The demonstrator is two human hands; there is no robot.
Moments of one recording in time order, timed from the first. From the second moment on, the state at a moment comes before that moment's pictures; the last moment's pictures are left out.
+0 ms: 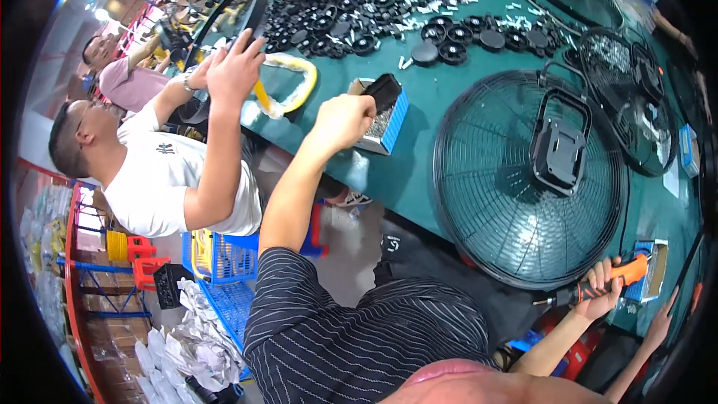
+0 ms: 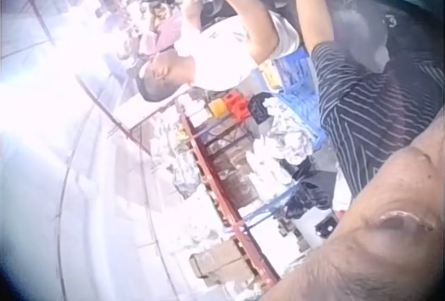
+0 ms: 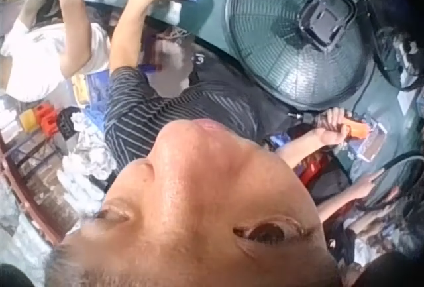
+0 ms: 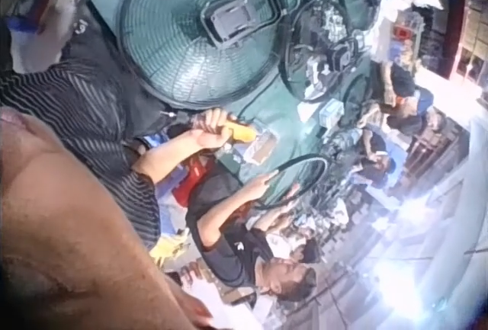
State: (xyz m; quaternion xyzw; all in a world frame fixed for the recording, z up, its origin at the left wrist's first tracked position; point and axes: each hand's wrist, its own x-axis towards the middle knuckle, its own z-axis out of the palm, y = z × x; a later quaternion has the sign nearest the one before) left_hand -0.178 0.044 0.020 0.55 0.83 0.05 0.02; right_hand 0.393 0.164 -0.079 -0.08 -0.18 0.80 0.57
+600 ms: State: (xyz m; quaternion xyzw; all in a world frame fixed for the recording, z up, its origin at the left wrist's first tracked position) left_hand 0.058 -0.041 -0.055 0.09 0.24 0.54 0.80; right_hand 0.256 0.084 0.055 0.00 -0.43 0.62 0.65
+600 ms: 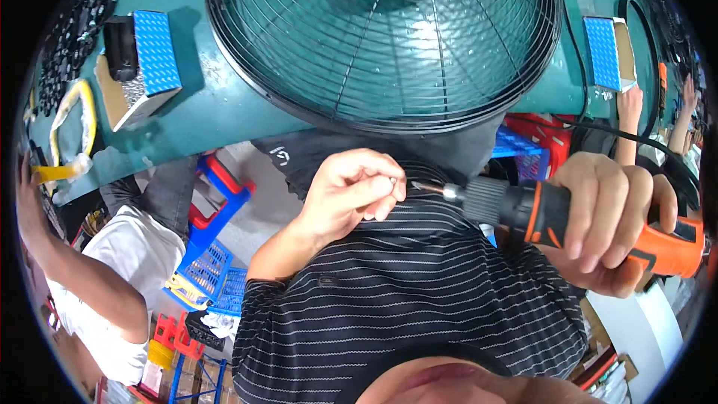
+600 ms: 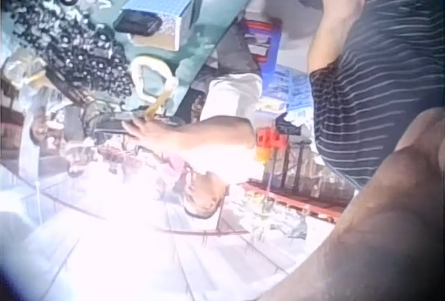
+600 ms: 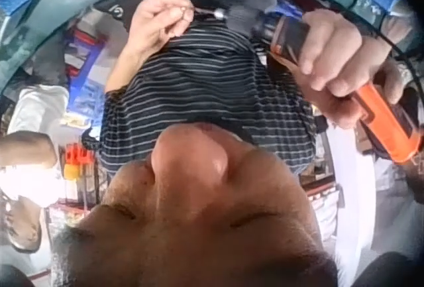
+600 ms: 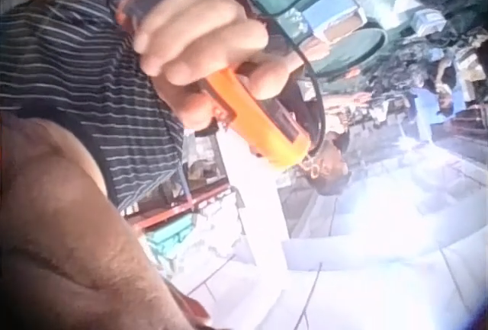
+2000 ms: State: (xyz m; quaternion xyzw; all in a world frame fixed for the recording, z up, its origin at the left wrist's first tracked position) left_hand 0.086 -0.021 -0.066 -0.02 0.30 0.38 0.87; right_hand 0.274 0.061 0.036 -0.03 -0.53 0.58 0.61
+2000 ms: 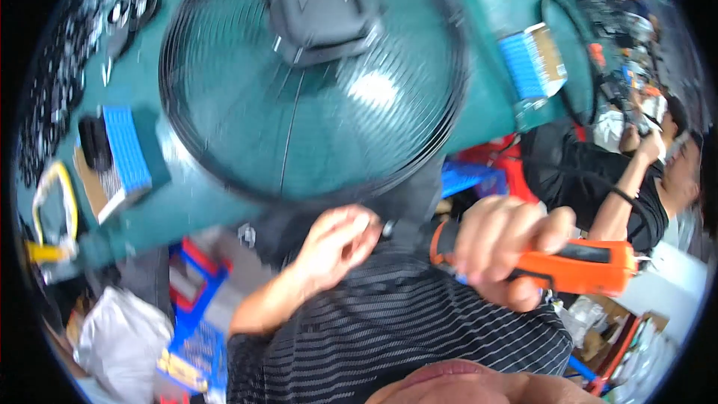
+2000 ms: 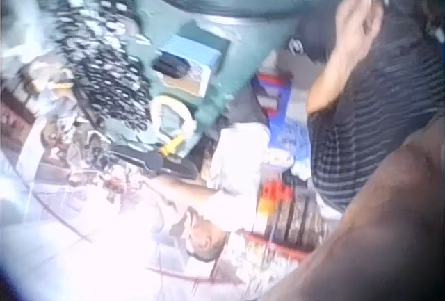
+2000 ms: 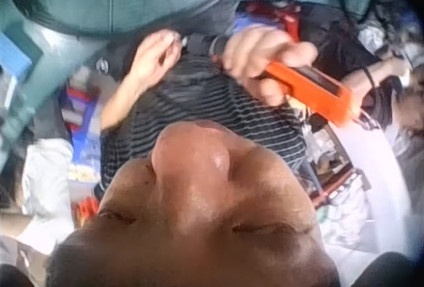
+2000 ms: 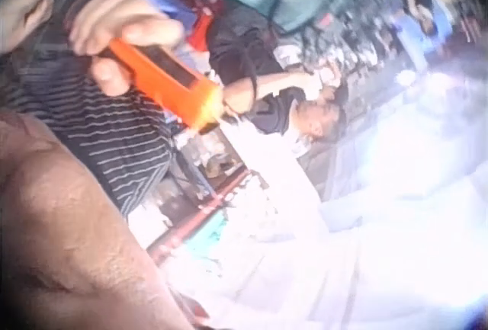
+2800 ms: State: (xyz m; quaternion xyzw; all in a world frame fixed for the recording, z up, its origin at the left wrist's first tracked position) left_hand 0.101 -0.012 -0.065 -0.07 0.17 0.34 0.92; right_hand 0.281 0.045 0.043 -0.08 -0.58 0.52 0.62
